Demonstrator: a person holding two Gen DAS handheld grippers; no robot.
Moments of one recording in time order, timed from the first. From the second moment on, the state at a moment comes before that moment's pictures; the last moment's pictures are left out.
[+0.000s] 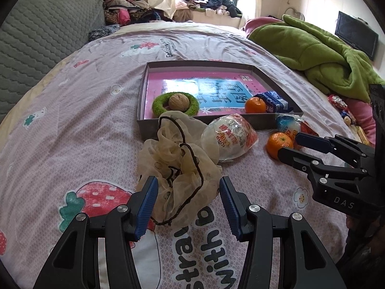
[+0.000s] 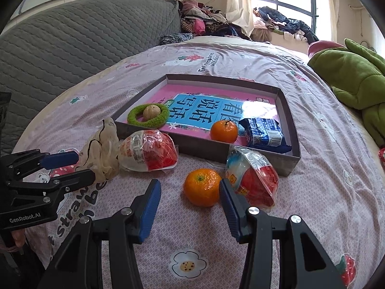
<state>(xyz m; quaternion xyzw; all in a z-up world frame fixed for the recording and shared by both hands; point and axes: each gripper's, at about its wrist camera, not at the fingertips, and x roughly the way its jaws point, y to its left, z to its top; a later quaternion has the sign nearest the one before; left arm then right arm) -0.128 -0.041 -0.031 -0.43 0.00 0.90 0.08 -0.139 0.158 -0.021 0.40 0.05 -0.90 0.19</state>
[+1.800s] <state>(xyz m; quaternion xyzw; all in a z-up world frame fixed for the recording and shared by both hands) -0.149 -0.046 -0.060 -0.45 -0.02 0.89 0.08 -0.158 0.155 -0.047 0.41 0.07 -0.90 0.17</state>
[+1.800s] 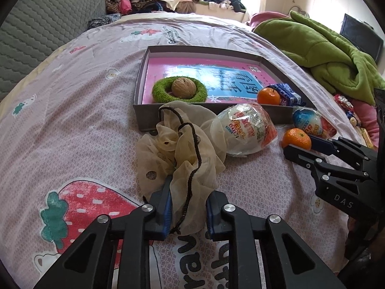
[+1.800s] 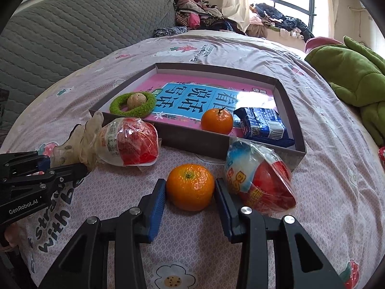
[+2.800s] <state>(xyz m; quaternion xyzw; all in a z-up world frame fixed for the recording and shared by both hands) -0.135 -0.051 -0.045 -0.42 -0.03 0.90 0.08 -0.140 0.152 -0.040 0.41 0.07 -0.89 0.20</state>
